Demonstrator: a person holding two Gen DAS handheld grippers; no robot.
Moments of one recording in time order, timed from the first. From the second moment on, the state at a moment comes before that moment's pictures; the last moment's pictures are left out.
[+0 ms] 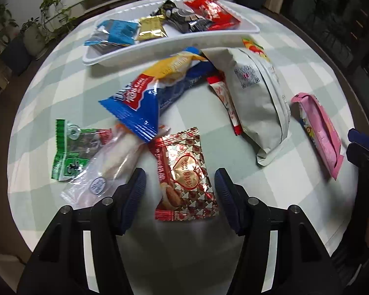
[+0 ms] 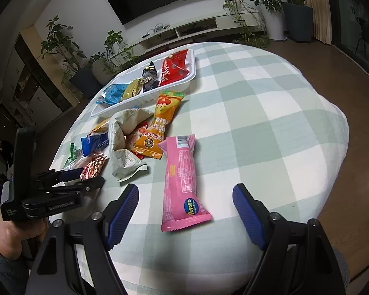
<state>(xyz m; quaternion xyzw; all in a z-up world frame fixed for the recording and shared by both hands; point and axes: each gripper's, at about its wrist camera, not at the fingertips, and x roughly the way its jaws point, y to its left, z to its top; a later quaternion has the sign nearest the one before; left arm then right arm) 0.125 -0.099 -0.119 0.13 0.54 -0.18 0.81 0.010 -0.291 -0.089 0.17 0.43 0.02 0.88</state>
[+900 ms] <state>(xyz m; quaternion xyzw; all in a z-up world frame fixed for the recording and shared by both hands) 0.066 -0.047 -0.101 0.00 0.51 -0.24 0.82 0.035 -0.270 -0.099 0.12 0.48 0.03 0.87</state>
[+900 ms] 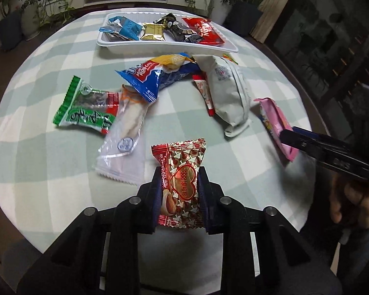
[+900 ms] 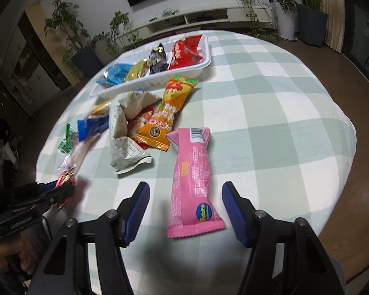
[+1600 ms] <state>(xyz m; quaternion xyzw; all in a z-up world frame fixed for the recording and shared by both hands) 0.052 -0.023 -0.100 -0.05 0.49 -0.25 0.84 0.032 -0.234 -0.109 0.04 0.50 0.02 0.86</state>
